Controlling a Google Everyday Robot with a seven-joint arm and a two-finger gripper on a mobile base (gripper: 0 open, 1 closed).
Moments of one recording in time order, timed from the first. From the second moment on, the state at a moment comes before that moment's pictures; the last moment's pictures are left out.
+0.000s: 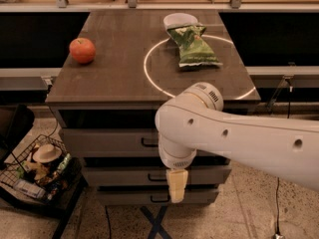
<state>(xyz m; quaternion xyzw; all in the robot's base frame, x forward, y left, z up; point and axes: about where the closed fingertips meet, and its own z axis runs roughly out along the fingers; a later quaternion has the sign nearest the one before) 0.443 -0.028 0.688 -0.77 0.64 -0.02 0.10</state>
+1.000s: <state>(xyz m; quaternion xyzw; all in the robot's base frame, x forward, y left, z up) 0.455 -0.007 0.659 -0.78 0.62 0.00 0.09</state>
